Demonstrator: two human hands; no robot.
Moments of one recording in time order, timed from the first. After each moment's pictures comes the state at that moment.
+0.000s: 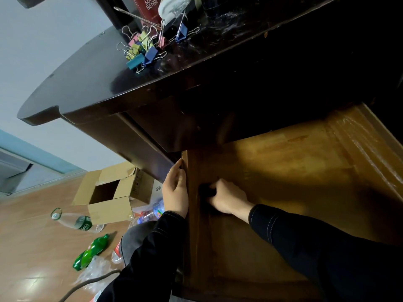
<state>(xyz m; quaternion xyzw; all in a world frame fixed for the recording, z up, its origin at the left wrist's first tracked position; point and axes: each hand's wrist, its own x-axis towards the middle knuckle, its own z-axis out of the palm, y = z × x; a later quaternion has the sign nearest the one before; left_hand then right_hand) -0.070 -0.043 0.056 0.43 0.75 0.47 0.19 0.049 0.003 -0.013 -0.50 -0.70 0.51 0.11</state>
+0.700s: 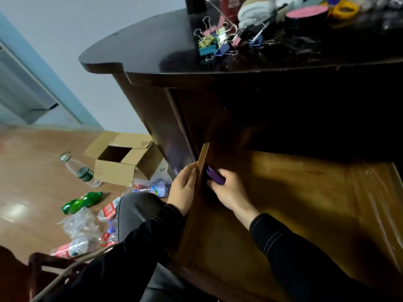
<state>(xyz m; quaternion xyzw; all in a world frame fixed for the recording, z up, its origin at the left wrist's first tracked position) -0.058 -0.081 0.059 0.42 0.76 0.44 0.22 0.059 -0.001 0.018 -0.42 -0.66 0.58 0.23</state>
